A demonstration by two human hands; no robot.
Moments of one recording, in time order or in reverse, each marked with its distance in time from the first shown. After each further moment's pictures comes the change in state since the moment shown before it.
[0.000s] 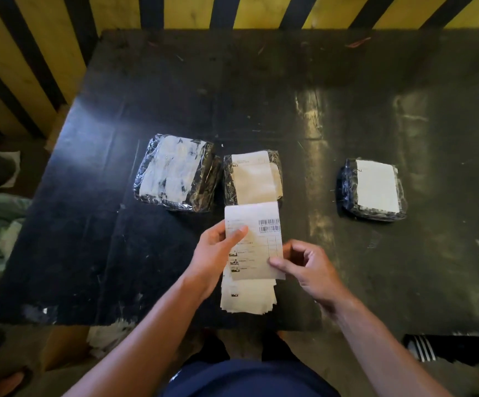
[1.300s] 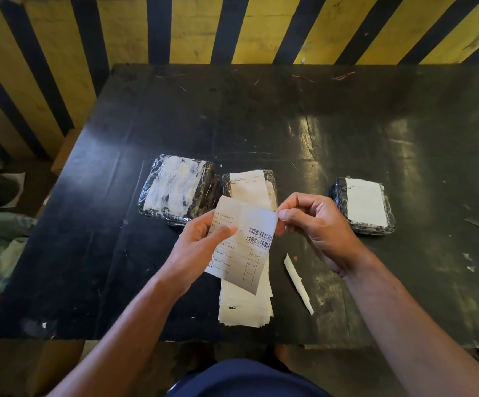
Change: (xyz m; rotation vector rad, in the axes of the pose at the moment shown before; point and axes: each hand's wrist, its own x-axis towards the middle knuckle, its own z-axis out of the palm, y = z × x) left_hand -0.043 0.066 -0.009 0.248 -0.043 0.193; right_hand -0.002 -0.107 -0.023 0.129 -0.069 -0.309
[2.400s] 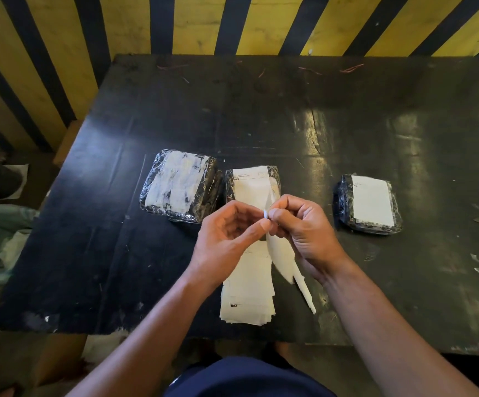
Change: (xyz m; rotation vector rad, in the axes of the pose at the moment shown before) left_hand 0.008 0.002 0.034 -0.105 0.066 0.259; right_hand 0.011 0.019 0.031 0.170 0.083 0.016
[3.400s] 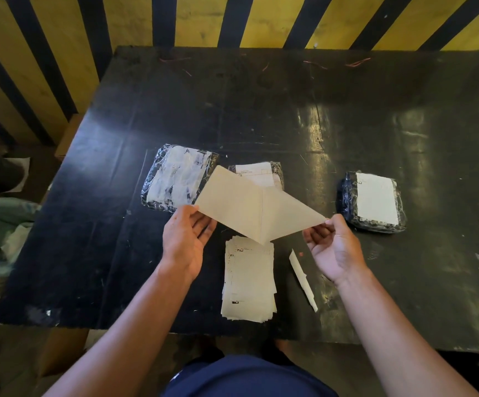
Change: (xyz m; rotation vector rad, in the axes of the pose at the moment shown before) left_hand 0.026 -0.040 -0.046 -0.632 0.538 -0.376; right_hand 0.011 0.056 -0.064 0.654 0.560 0.361
